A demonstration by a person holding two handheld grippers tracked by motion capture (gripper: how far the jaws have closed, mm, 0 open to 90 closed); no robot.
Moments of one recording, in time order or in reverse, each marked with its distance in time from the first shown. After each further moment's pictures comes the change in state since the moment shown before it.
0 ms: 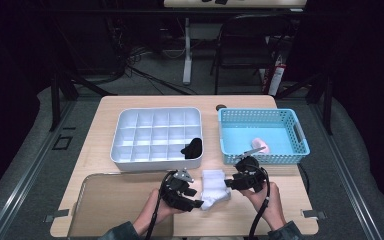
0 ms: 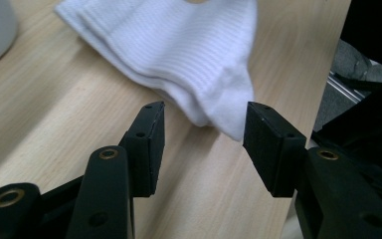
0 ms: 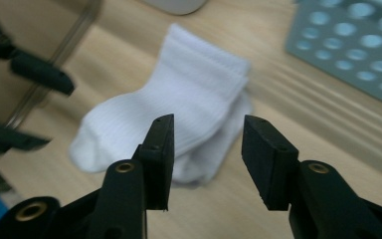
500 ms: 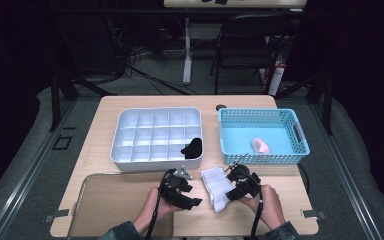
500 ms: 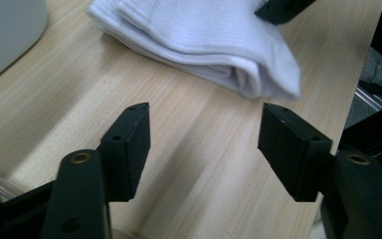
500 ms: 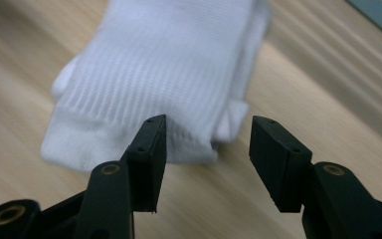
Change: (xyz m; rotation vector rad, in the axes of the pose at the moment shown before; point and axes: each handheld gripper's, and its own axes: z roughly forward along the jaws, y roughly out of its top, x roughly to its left) left arm 0.005 0.000 0.006 0.009 0.051 -0.020; right arm -0.005 -0.008 0.028 0.237 -0.124 -0.108
